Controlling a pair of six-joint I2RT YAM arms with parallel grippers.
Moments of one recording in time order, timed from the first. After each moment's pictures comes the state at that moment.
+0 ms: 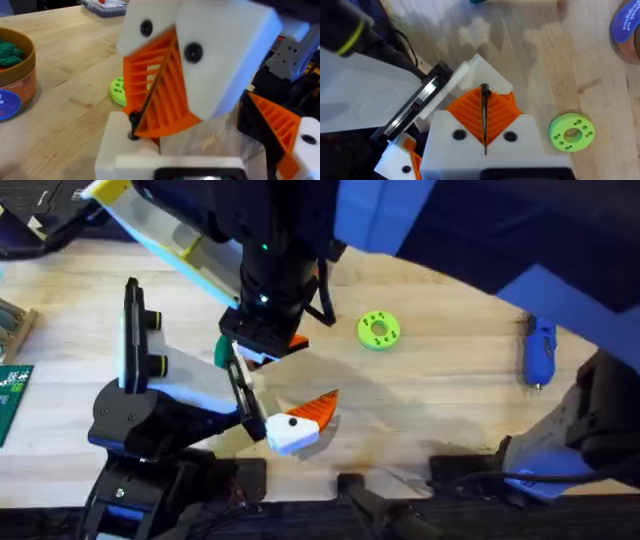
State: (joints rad) left arm -0.19 0.01 0.03 -0.14 0.96 -0.20; right arm 1.05 1.92 2.00 -1.40 -0.10 -0.11
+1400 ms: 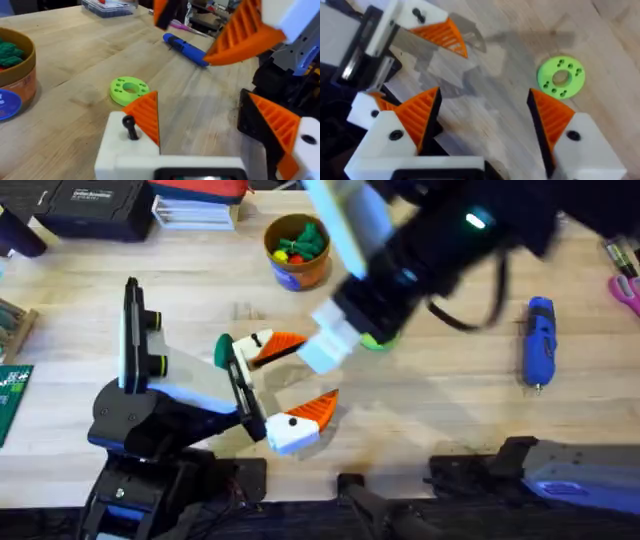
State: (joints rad) left arm -0.19 0.01 0.03 -0.14 0.96 -0.20; right arm 0.86 1.48 1.58 -1.30 -0.10 0.05
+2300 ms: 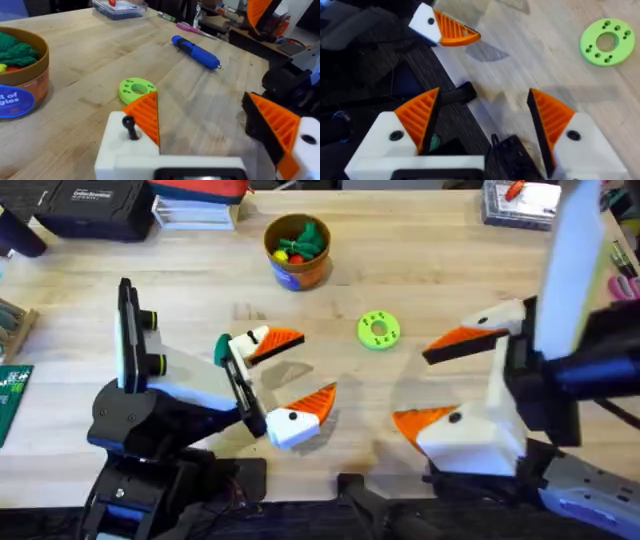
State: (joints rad) left arm -0.19 0.01 0.03 -0.13 0.91 -0.20; right arm 0.75 0.96 1.30 -1.38 -0.37 -0.01
